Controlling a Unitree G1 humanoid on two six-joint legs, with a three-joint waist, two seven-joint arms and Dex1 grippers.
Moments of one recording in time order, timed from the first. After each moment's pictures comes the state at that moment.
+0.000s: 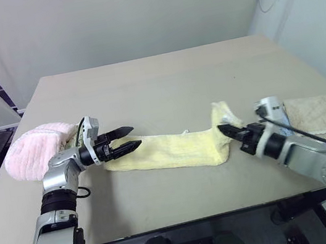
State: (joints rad) left arm -0.56 0.46 0.09 0.63 -0.42 0.21 -1.42; right arm -0.11 -0.64 -0.06 -0.48 1.09 0.87 0.12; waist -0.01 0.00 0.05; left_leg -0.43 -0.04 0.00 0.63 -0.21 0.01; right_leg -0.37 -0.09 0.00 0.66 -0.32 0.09
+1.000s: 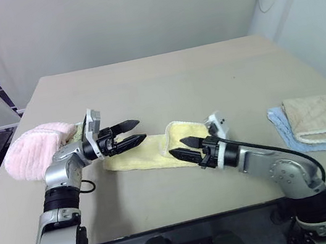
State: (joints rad) left arm -0.60 0.42 0.09 0.49 -0.49 0.34 -1.41; right arm -0.21 -0.40 0.00 -0.39 0.88 0.93 0.44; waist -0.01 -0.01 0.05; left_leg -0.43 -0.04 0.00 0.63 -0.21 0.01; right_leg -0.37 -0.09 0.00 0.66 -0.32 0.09
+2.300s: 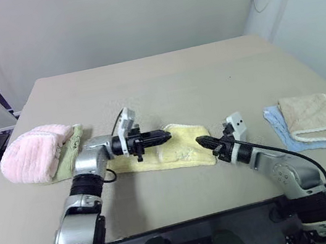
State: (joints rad) left arm -0.66 0.37 0.00 0.51 -0.43 0.48 -1.43; right arm -0.17 -0.38 -0.02 -0.17 0.58 0.70 0.60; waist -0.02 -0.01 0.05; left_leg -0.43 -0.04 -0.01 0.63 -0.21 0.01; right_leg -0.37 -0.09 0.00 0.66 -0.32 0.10
